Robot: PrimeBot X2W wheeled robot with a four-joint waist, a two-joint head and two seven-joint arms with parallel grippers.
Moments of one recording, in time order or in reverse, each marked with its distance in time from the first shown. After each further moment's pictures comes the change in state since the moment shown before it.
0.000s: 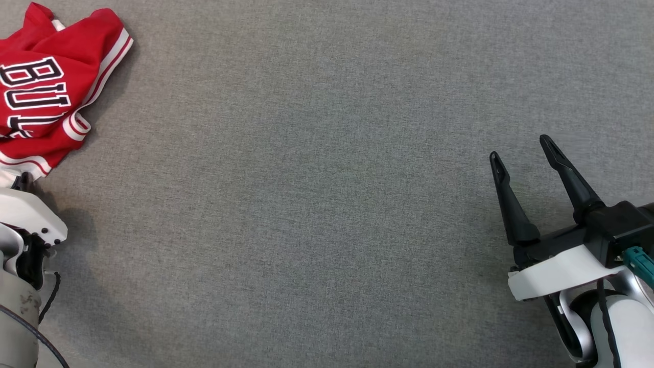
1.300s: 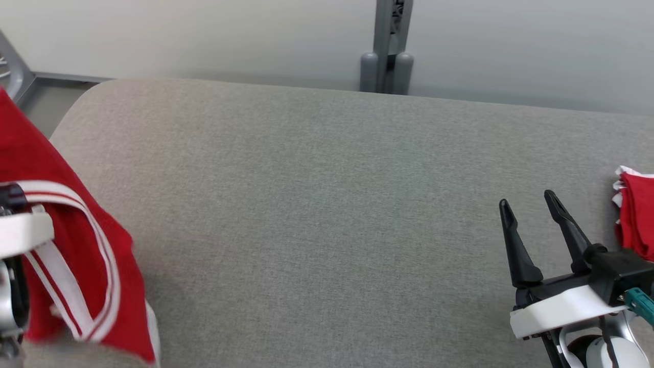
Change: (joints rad) left arm 0.541 0.074 0.040 -1.434 0.253 0.370 -0.020; right arm 0.128 0.061 -0.060 0.094 0.056 0.000 -0.090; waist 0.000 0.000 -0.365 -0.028
